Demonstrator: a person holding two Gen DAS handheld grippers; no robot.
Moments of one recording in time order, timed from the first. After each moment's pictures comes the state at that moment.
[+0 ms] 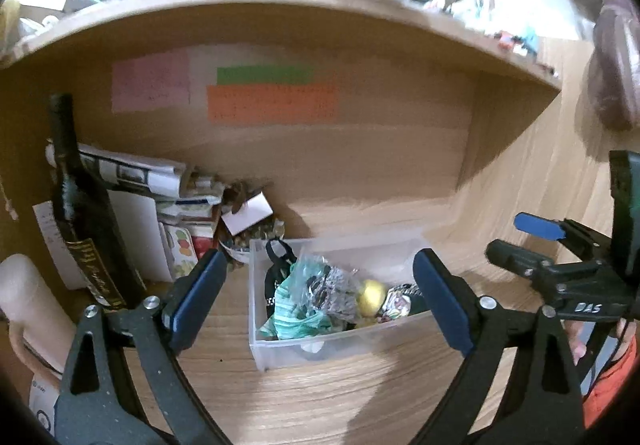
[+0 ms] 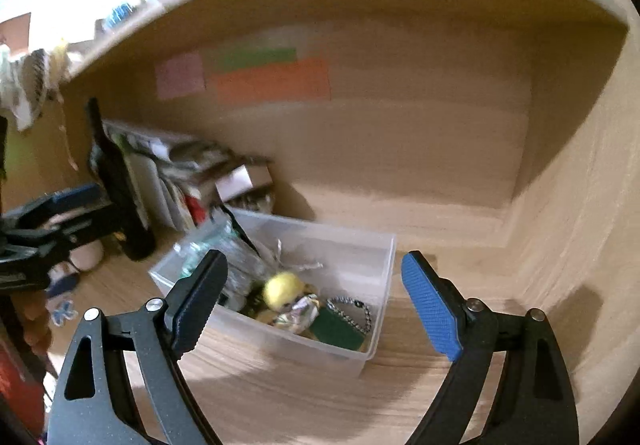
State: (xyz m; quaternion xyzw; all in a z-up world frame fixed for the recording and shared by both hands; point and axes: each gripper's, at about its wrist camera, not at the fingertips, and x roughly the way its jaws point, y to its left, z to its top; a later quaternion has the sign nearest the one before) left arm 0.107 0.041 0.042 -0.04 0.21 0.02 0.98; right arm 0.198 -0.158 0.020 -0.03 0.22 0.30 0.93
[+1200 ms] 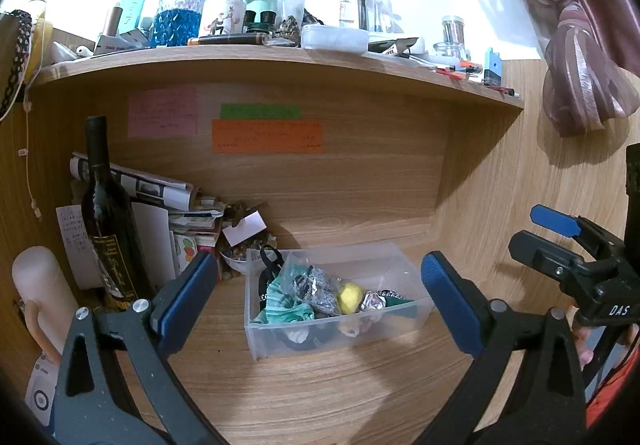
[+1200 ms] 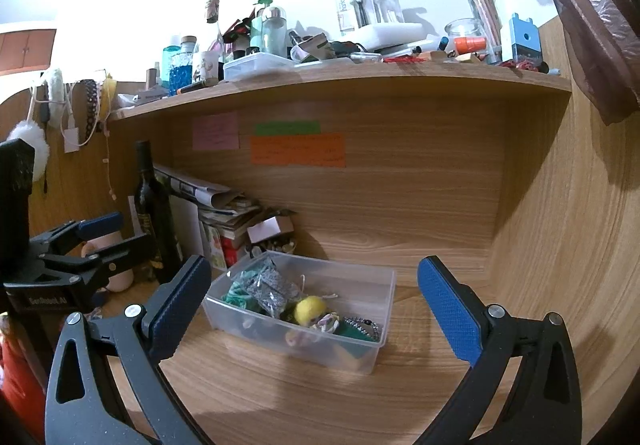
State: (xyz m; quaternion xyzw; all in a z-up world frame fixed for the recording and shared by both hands) left arm 0.046 0.032 0.051 -0.03 0.16 0.00 0.99; right arm 0.111 -0.176 0.043 -0.01 0.12 0.30 0.95
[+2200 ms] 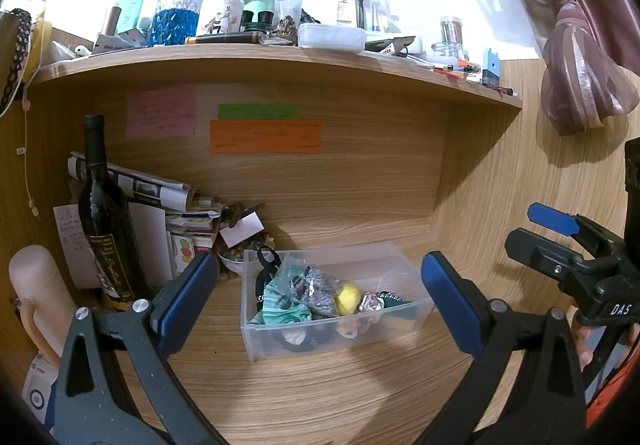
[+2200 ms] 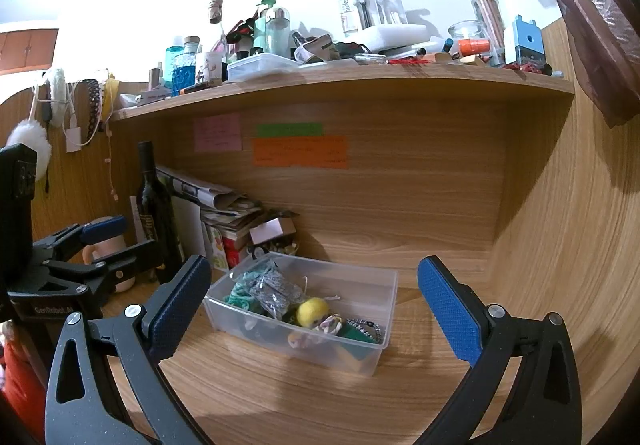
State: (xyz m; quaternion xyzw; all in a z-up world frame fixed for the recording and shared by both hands) left arm 0.047 0.035 0.048 -0.03 0.15 -0.01 0.99; right arm 0.108 -0.170 0.045 -0.02 0.12 0.30 0.95
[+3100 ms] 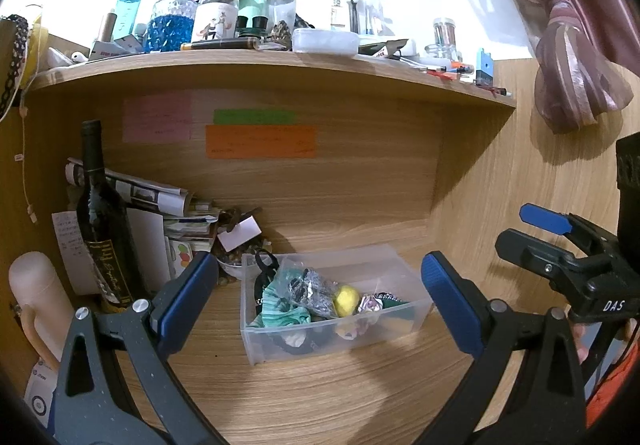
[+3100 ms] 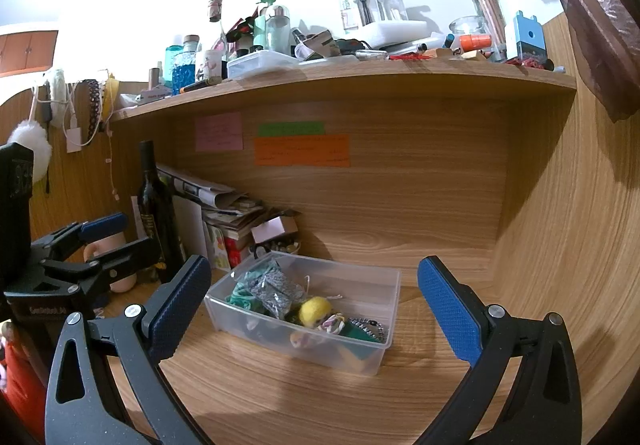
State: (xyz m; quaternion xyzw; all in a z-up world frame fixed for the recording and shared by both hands) left arm 0.044 0.037 0.048 -0.02 0.14 -0.02 0.99; right arm 0.108 -0.166 0.044 -0.02 0.12 0.29 0.95
